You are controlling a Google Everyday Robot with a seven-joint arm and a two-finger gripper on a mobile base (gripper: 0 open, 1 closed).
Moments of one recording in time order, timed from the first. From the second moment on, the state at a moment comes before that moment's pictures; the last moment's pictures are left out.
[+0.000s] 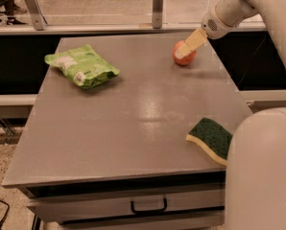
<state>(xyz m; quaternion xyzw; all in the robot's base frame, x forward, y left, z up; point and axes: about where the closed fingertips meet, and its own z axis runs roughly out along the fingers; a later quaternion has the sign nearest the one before) 0.762 -0.185 0.887 -0.37 0.88 0.08 0.30</state>
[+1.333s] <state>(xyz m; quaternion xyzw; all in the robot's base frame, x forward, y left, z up) 0.750 -0.165 0.881 -0.38 0.88 0.10 0.28</state>
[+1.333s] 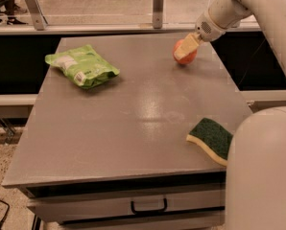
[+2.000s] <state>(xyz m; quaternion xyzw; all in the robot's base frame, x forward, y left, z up) 0.685 -0.149 0.929 -0.44 0.84 0.10 0.30</state>
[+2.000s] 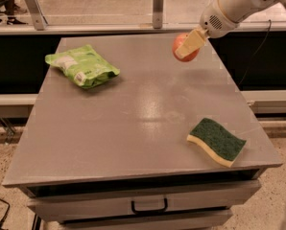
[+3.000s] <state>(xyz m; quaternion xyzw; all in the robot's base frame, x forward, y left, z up) 0.579 -0.116 0.908 -0.46 0.83 0.12 0.29</state>
